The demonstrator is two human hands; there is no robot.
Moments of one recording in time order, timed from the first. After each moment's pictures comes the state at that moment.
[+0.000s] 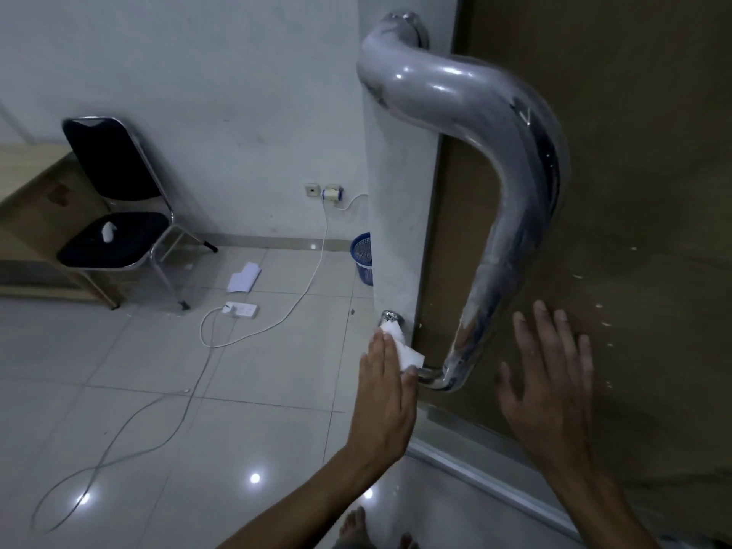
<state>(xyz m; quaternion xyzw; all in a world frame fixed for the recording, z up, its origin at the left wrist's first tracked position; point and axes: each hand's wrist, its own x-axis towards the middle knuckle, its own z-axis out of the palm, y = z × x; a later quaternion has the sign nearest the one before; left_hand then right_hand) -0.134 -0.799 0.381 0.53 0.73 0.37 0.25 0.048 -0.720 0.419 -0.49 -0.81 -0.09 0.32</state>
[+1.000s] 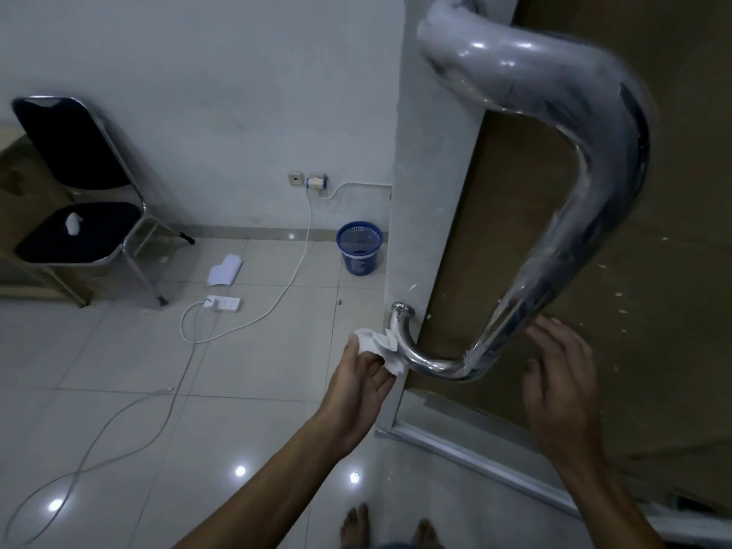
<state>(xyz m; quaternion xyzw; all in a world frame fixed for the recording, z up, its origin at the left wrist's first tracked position) -0.196 -0.799 0.400 0.05 0.44 0.58 0.69 0.040 -0.734 0.418 -0.46 -0.79 0.00 0.41</state>
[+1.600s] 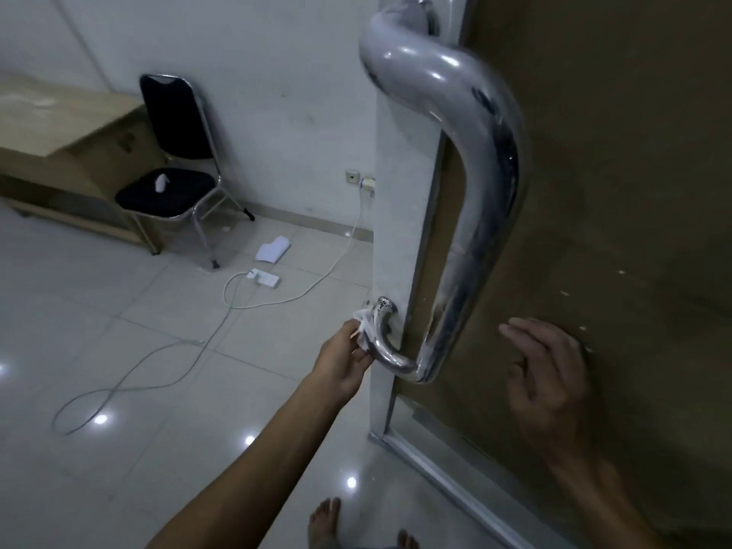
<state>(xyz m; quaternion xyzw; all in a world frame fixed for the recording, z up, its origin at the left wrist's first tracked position) -0.157 -0.762 0.401 -0.09 0.48 0.69 0.53 0.078 -0.679 0.440 -0.27 -0.85 0.01 0.45</state>
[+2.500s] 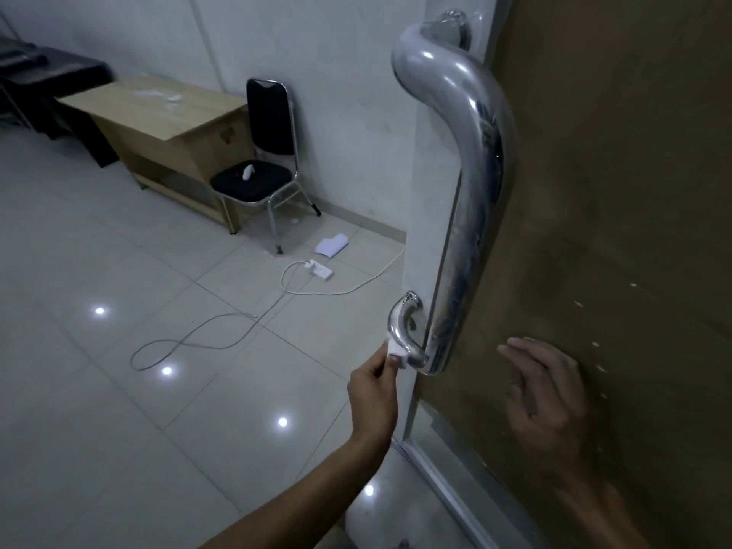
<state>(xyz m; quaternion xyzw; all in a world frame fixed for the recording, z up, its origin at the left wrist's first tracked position) -0.058 -0.796 0.385 0.12 0.74 0.64 0.18 0.090 -0.674 0.432 -0.19 -0.88 0.09 0.43</state>
